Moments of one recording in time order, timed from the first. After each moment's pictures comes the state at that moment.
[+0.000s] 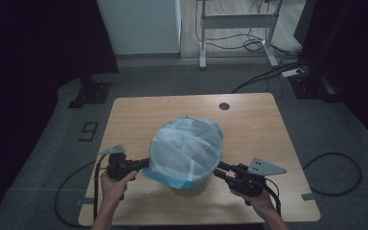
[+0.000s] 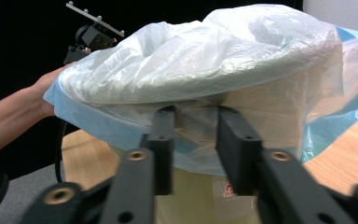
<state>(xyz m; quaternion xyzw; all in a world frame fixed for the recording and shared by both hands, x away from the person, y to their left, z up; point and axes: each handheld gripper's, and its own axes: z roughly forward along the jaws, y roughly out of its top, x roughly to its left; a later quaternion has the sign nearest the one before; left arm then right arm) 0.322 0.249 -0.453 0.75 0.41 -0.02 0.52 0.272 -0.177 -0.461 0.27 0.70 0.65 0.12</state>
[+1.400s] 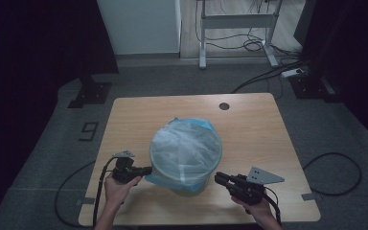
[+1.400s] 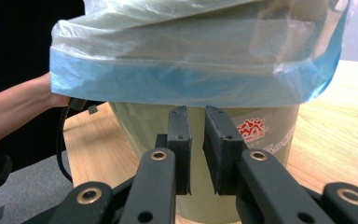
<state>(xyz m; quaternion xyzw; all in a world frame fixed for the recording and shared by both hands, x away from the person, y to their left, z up) 0.330 0.243 -0.489 0.79 0.43 -0.03 0.43 0.260 -0.179 -0.489 0.28 0.71 0.64 0.11</state>
